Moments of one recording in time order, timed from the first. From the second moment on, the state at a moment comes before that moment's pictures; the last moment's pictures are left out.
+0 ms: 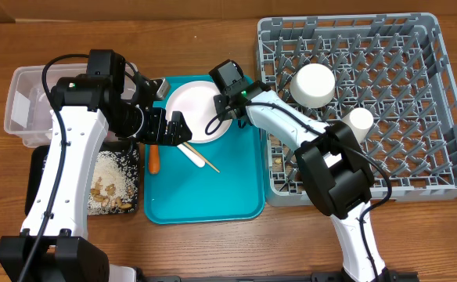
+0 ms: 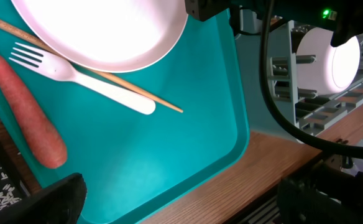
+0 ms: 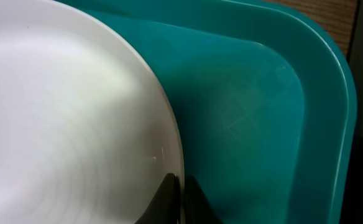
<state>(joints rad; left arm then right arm) -0.03 1.61 1.48 -1.28 0.52 0.11 0.59 2.29 1.73 -0.55 0.15 0.31</state>
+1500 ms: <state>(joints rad) -0.03 1.61 1.48 -1.28 0.52 0.11 0.54 1.89 1.75 -0.75 0.20 0.30</state>
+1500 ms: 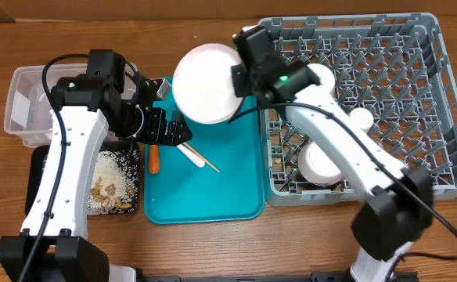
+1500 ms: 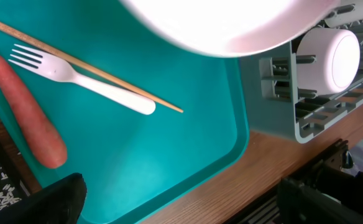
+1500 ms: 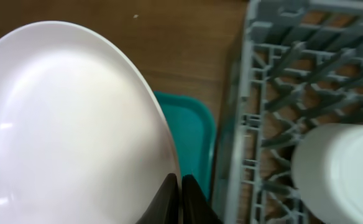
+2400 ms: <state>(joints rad) -0.03 1.61 1.48 -1.28 0.52 0.11 0.22 1.76 1.75 -0.84 0.96 0.23</state>
